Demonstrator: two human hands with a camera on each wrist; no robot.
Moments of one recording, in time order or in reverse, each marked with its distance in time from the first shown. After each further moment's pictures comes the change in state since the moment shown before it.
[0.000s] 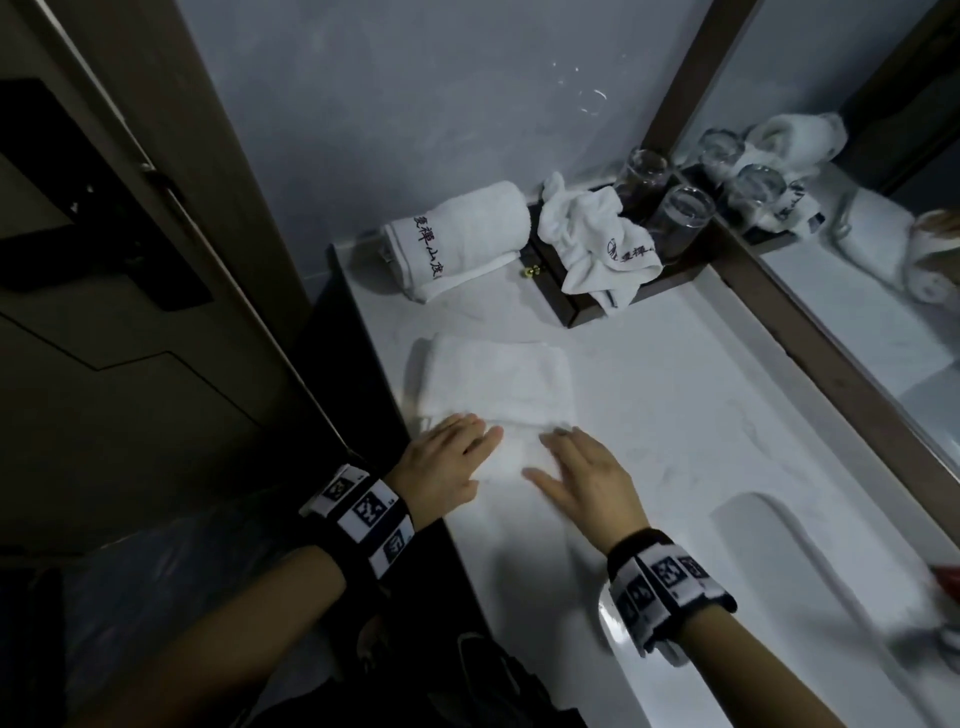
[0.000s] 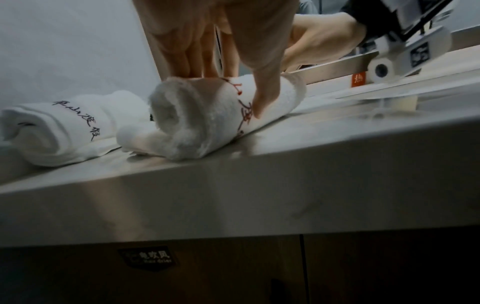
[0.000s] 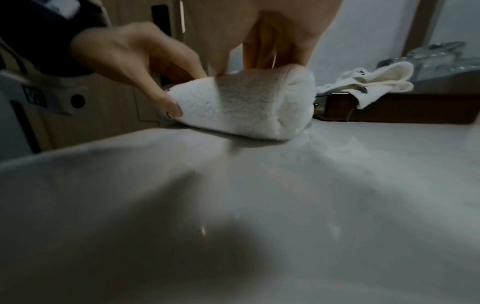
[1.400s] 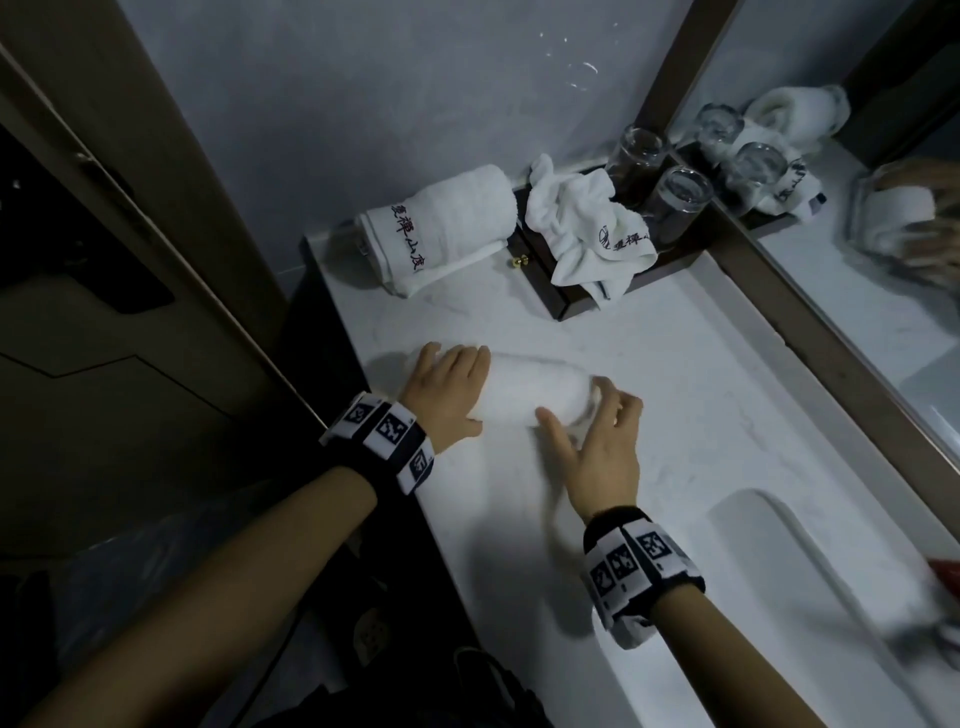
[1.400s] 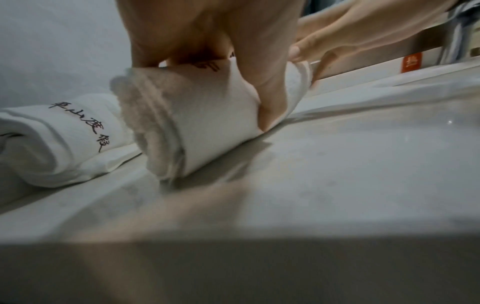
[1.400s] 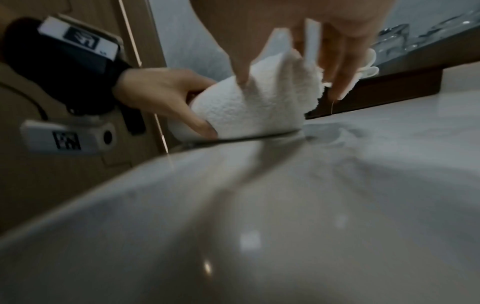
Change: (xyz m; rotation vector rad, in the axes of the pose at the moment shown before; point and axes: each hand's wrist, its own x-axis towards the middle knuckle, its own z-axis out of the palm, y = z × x) left_hand 0.081 -0.032 0.004 0.193 -0.228 -0.197; right_hand 0.031 0.008 0.003 0.196 0.111 0.552
